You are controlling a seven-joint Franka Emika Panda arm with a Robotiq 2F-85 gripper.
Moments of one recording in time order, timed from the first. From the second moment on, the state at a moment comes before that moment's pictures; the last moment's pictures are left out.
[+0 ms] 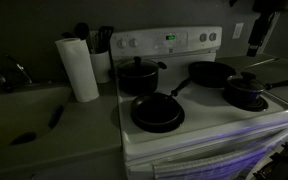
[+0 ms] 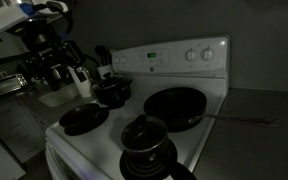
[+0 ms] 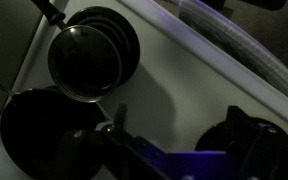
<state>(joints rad) 0.12 -0.52 0.11 -2.29 -0.09 1.77 -0.08</state>
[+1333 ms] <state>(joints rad) -0.10 -0.27 -0.22 -2.44 -0.27 2.26 -0.19</state>
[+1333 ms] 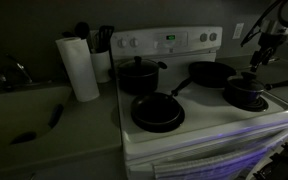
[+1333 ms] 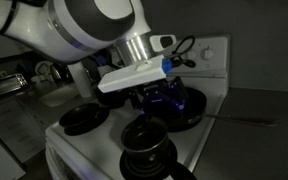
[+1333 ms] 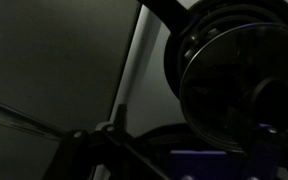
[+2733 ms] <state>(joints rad) -0.08 -0.25 -0.25 -2.39 -0.05 2.37 -0.54</state>
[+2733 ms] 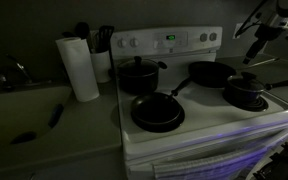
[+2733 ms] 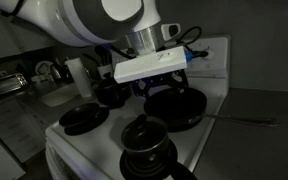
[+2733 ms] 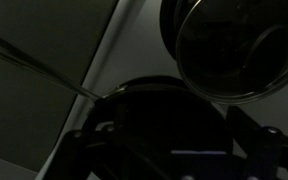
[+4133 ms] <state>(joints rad) -0.04 -0.31 -0.14 -2.45 -0.08 2.16 -0.33</state>
